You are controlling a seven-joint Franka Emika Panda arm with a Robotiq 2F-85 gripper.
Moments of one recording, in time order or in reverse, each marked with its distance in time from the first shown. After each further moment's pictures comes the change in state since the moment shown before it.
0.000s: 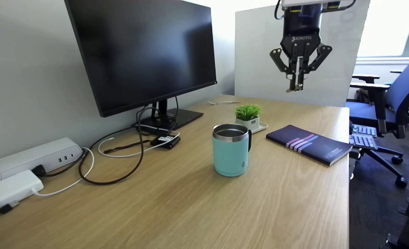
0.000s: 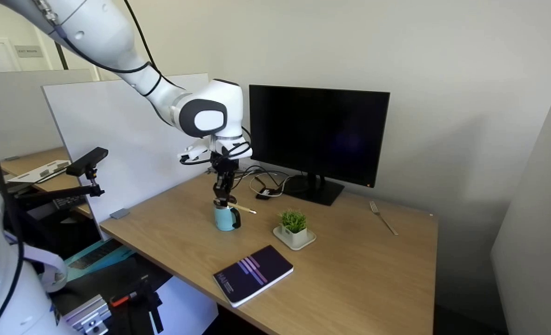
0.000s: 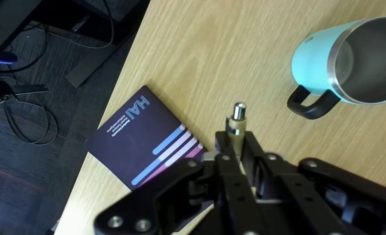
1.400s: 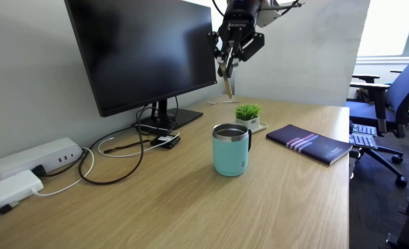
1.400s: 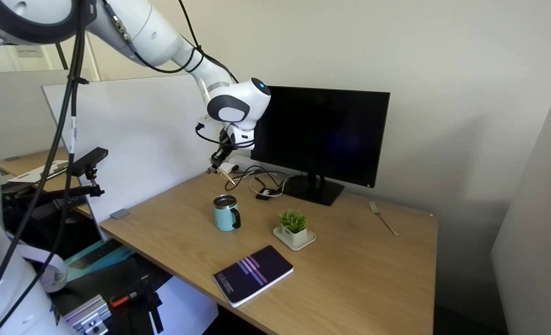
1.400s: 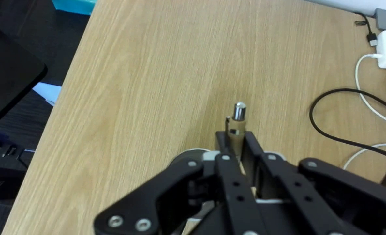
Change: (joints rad) arm 0.047 0.266 0.037 0.419 0.550 -0.286 -0.006
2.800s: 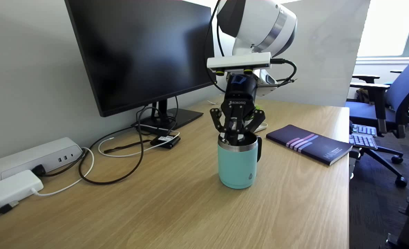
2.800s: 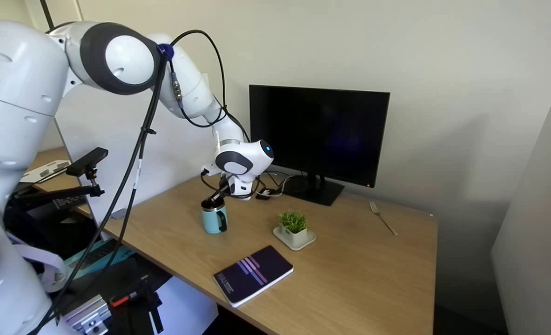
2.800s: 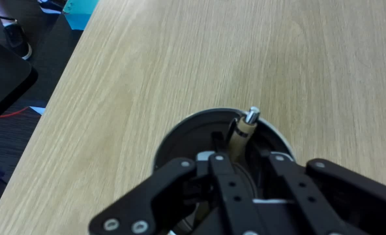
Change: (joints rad) arm -0.001 0.352 0.029 0.053 0.096 0.064 -0.084
